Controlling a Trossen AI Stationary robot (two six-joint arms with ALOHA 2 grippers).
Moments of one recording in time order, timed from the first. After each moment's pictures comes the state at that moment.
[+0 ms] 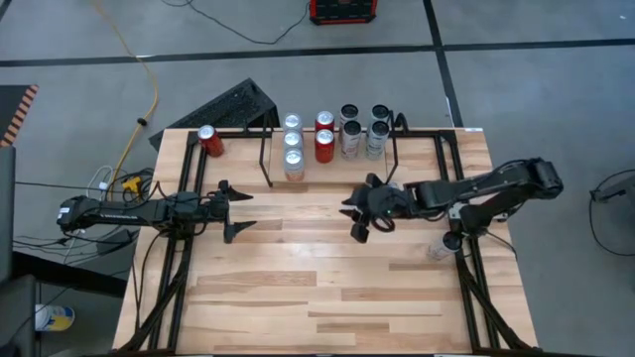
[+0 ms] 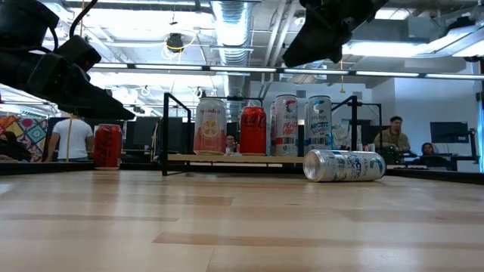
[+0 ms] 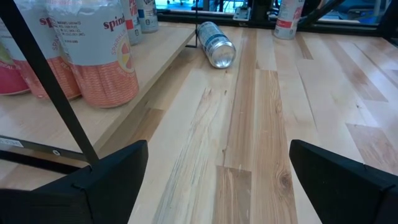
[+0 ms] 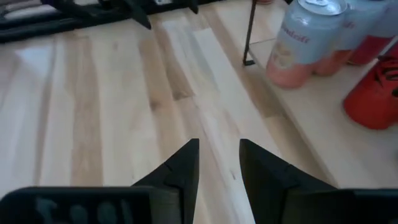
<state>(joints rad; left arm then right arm) 0.03 0.26 0.01 0.05 -0.19 -0.05 0.13 1.35 0.99 -0.26 0.34 0.28</state>
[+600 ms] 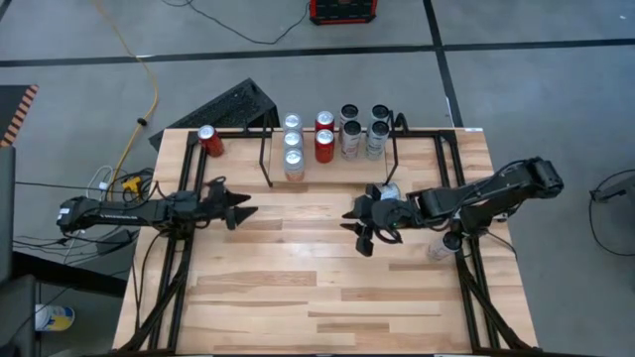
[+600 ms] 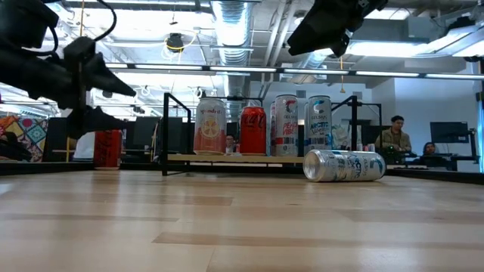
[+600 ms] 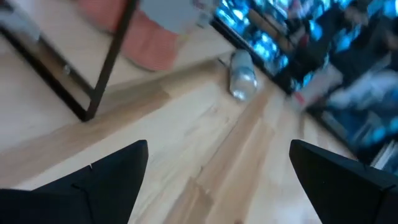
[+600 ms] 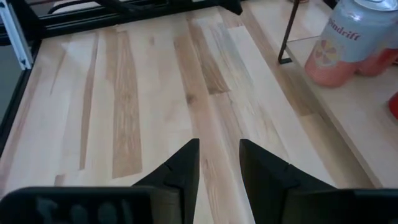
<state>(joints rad) 0.04 0.26 0.01 0.07 -0.29 -0.67 0.21 1.34 0.99 -0.25 0.31 0.32</state>
